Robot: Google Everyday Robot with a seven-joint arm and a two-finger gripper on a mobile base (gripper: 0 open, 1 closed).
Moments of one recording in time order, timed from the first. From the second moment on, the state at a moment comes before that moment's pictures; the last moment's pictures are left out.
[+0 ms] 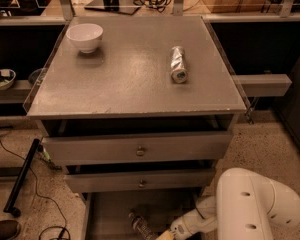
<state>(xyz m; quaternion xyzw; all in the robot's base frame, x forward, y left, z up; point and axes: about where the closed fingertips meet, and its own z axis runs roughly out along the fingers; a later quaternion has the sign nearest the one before) 0.386 -0.048 0.190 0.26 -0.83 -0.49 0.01</state>
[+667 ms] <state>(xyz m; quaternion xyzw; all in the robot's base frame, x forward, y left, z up) 0.386 -0.048 0.190 0.26 -0.83 -0.49 0.01</state>
